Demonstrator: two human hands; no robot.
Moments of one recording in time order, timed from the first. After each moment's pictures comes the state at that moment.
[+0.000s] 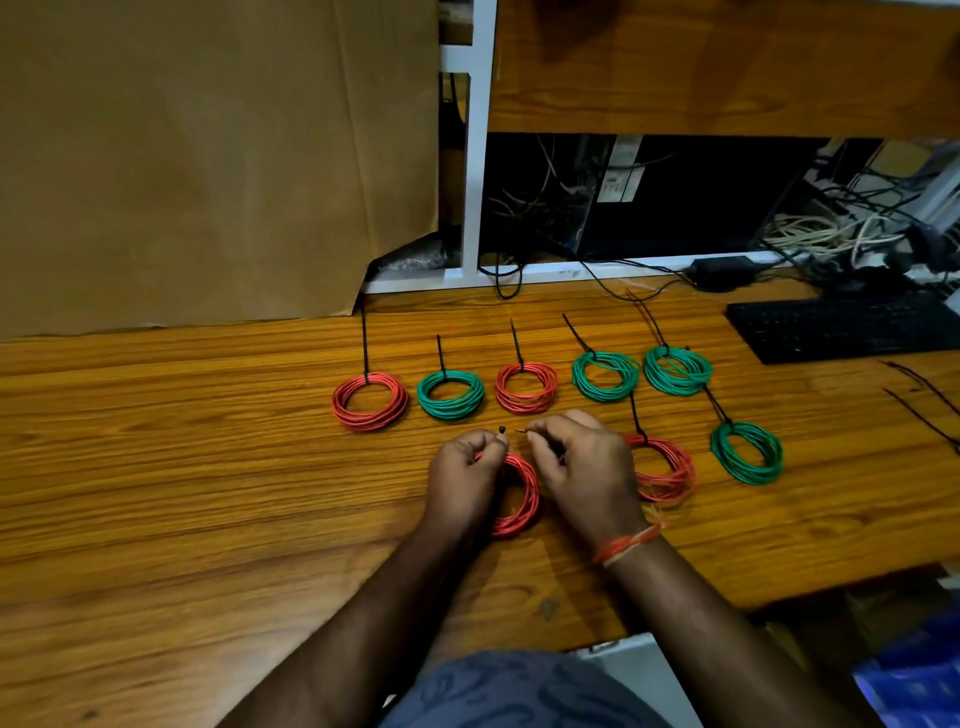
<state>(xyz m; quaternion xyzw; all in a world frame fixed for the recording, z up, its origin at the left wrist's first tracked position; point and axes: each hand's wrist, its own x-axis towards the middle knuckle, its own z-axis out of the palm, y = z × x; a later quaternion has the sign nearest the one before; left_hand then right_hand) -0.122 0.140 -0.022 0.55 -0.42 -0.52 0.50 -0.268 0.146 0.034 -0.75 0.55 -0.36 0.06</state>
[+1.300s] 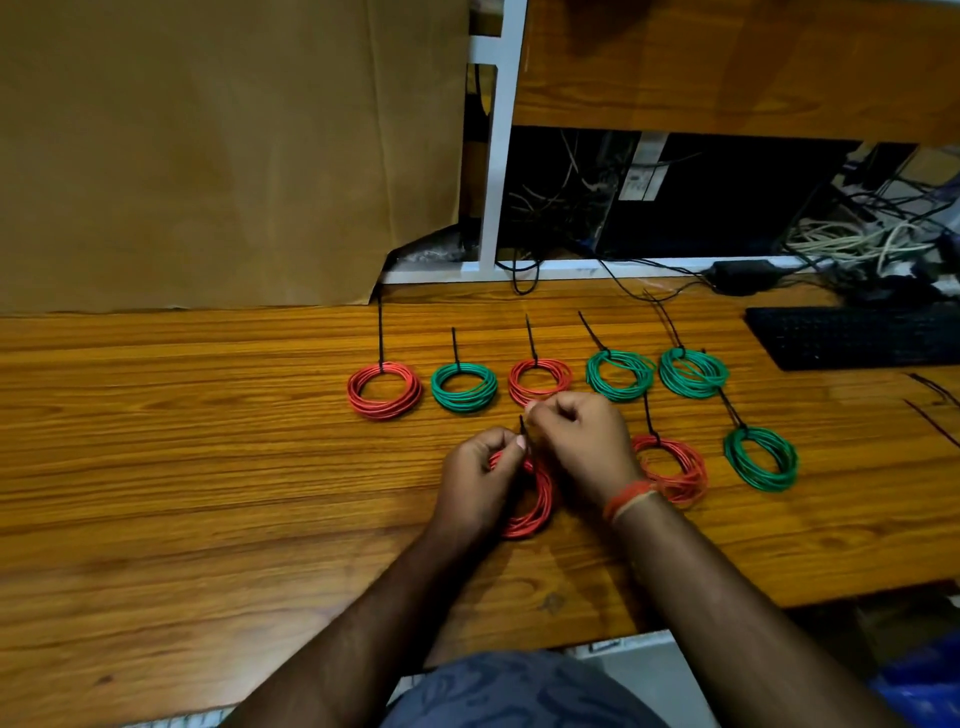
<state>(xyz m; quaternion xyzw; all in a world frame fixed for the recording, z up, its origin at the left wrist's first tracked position) -0.119 0.155 -0.018 0.52 -0.51 -0.47 0.49 -0.254 0.116 0.045 -0.62 0.64 -0.33 0.32</state>
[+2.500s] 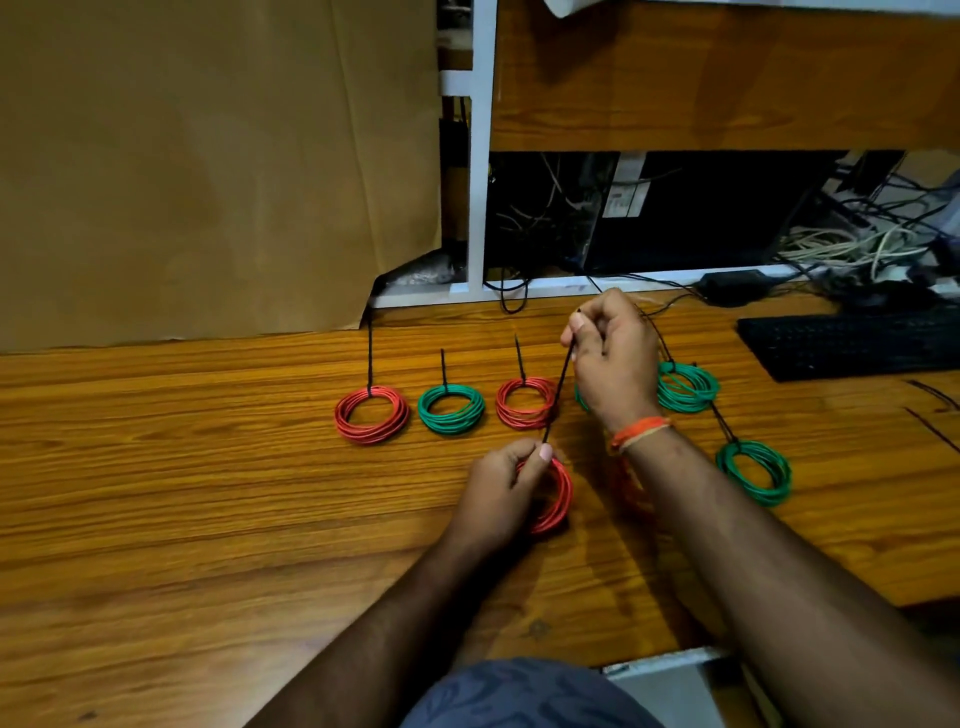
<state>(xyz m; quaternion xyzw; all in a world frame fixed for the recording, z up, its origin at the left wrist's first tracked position) -0.149 0.141 -0.001 0.51 -0.59 -0.46 0.42 -0.278 0.056 0.103 -0.63 0.54 -0.52 0.17</state>
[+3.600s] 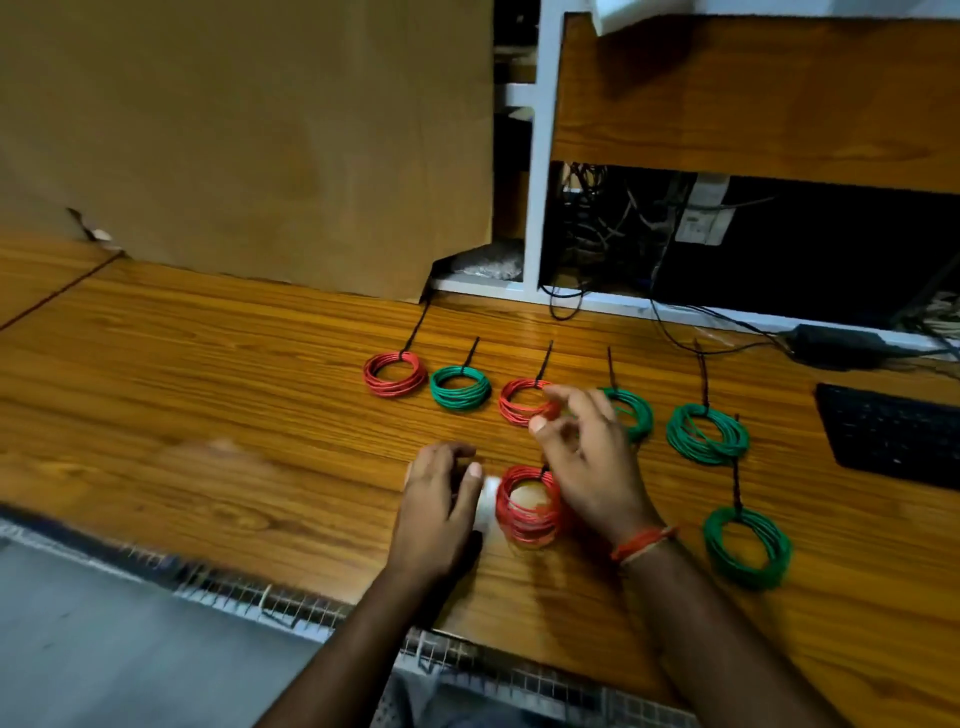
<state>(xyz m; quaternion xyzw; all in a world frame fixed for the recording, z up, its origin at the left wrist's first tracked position) -0.186 0.206 -0.005 0.73 -0.52 -0.14 0.42 -0.353 0.099 0.063 -0.77 0.41 -0.35 0.33</state>
